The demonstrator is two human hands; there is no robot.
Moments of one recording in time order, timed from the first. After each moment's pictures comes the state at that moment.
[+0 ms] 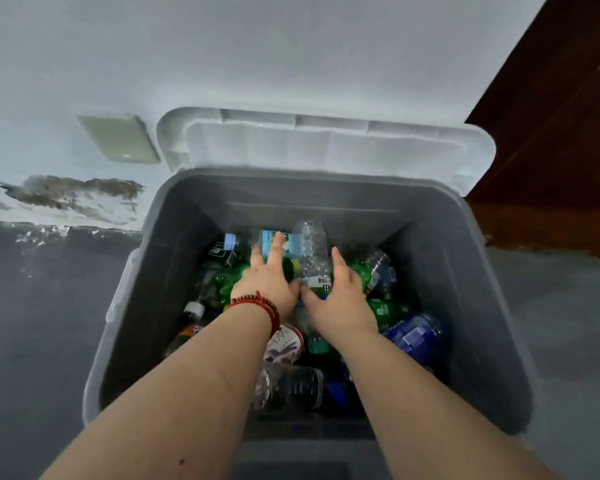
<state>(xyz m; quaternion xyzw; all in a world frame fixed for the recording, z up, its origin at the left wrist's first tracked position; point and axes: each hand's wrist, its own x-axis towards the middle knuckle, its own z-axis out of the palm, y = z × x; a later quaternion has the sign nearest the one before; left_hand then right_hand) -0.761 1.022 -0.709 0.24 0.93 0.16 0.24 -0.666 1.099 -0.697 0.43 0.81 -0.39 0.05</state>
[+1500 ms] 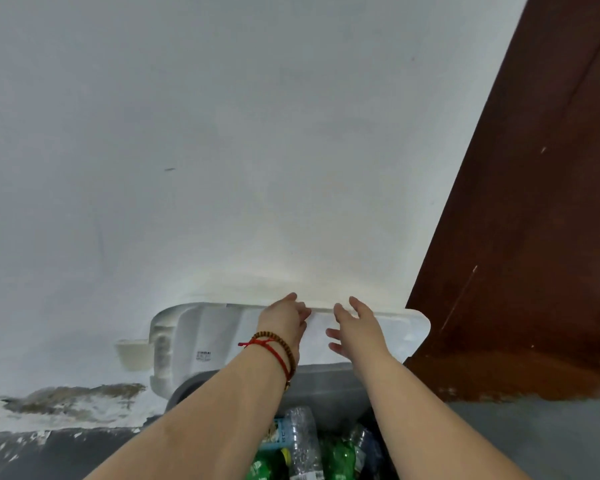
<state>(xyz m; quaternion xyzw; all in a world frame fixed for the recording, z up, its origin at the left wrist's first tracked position) -0.839 1.103 -0.468 -0.05 0.54 0.75 0.39 -0.756 1.176 -0.479 0.44 0.56 -0.66 -0.22</state>
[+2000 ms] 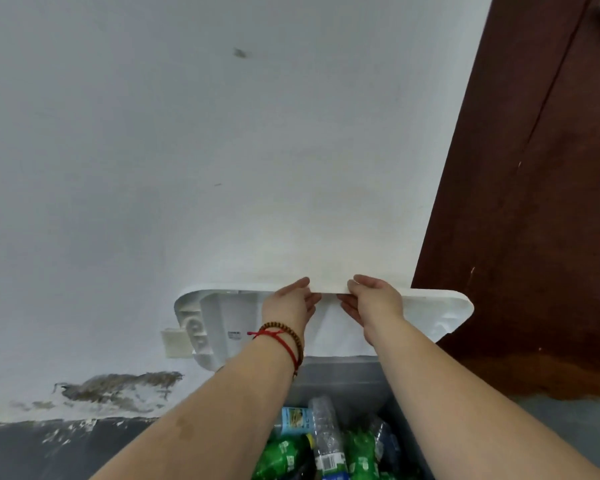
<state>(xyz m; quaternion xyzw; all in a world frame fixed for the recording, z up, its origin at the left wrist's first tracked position) -0.792 1.029 -0.425 0.00 0.52 0.79 0.34 -0.724 1.125 -0.423 0.40 0.45 -0.72 -0.33</state>
